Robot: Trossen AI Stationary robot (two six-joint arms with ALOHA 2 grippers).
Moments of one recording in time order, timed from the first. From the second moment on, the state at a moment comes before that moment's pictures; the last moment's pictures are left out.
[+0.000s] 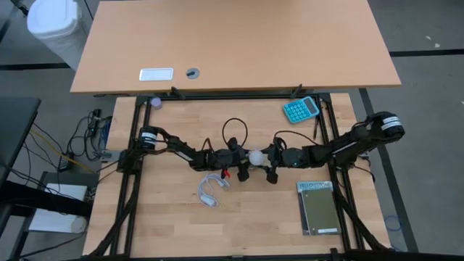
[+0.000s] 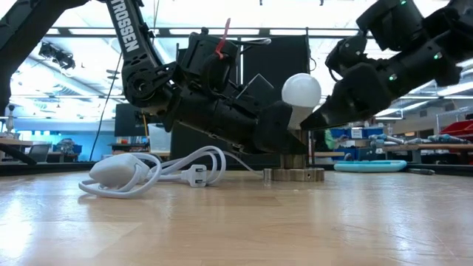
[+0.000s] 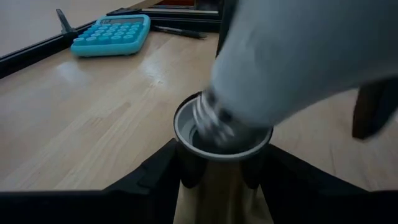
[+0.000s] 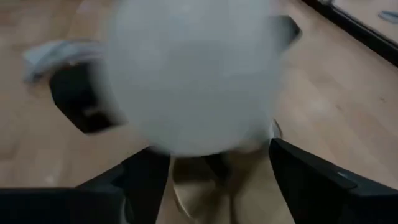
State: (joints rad) left arm -0.02 2.15 0.98 0.87 -0.32 -0.10; right arm 0.15 1.40 0.39 0.54 0.36 0.12
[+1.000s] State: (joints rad) left arm -0.02 2.15 0.98 0.89 -0.31 -0.11; right arm 0.09 1.25 0.41 0.40 0.28 0.15
